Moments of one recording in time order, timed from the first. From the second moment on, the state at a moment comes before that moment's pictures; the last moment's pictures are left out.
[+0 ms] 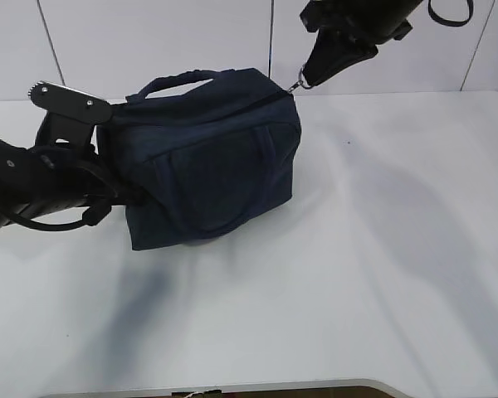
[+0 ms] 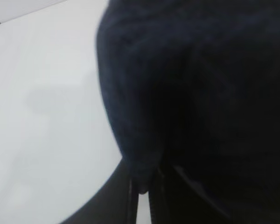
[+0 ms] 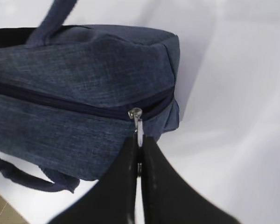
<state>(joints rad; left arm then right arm) -0.52 1.77 -0.81 -1.03 -0.45 0.94 0.23 2.01 -2.02 0.42 1.25 -0.37</state>
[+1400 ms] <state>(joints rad) -0.52 1.78 -0.81 -0.99 -0.45 0.94 0.23 1.91 -1.80 0.54 1.18 0.22</state>
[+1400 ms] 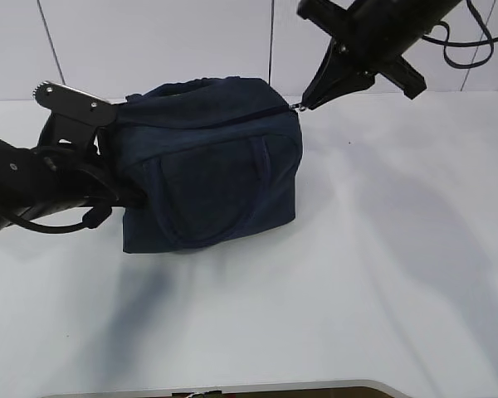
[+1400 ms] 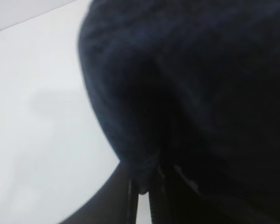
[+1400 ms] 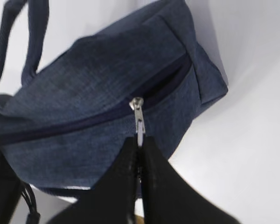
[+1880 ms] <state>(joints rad) -0.52 1.78 -0.81 -0.98 -0.45 0.94 0.16 1.94 -1.80 0.59 1.12 0.32</state>
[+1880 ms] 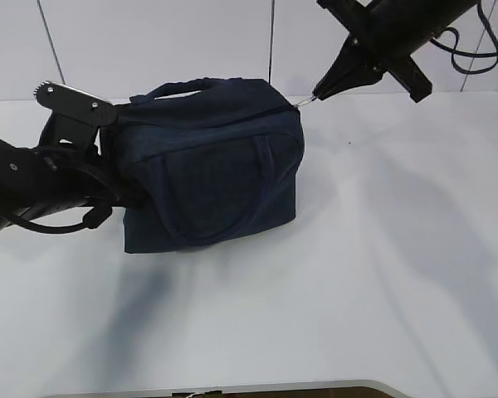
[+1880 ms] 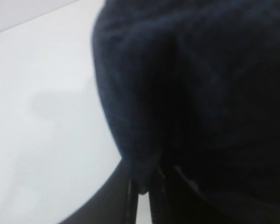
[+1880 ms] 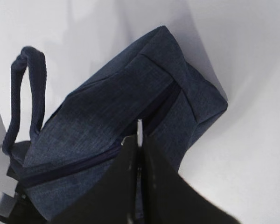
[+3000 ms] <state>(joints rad) -0.52 1.78 -0.81 -0.99 -0.45 0.94 0.13 2.03 -1.80 0.75 1.04 0.40</state>
